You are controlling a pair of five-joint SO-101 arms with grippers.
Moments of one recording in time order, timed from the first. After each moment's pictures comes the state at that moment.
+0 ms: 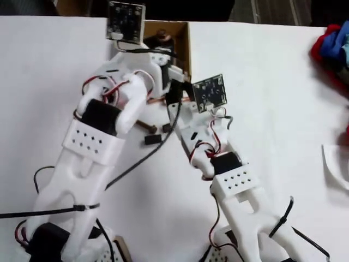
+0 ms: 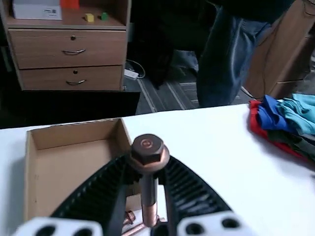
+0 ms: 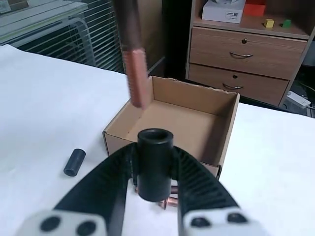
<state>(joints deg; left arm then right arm) 17.7 -21.9 7.7 40.1 12.8 -25.7 -38.0 58.1 3.0 1.0</state>
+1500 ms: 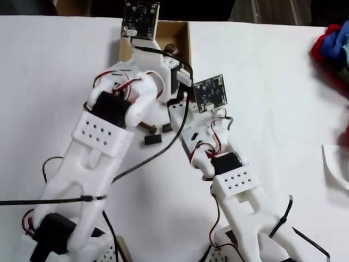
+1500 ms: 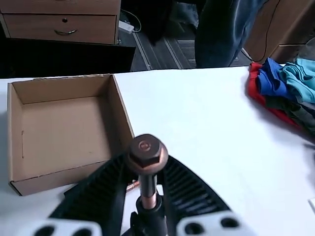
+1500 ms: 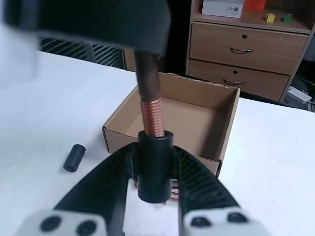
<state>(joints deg) 19.3 -16.3 1.5 51.2 17.0 -25.5 -38.0 58.6 3.1 1.0</state>
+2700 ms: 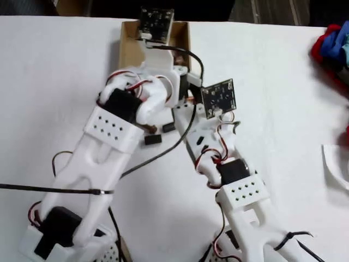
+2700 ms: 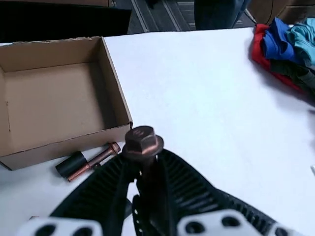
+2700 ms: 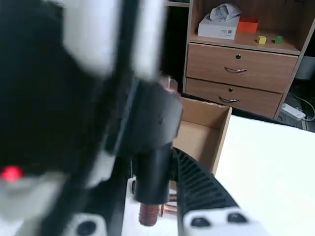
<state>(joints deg) 21.8 -11.9 0.9 56.2 17.3 -24.6 -47.2 59.2 6.5 1.0</state>
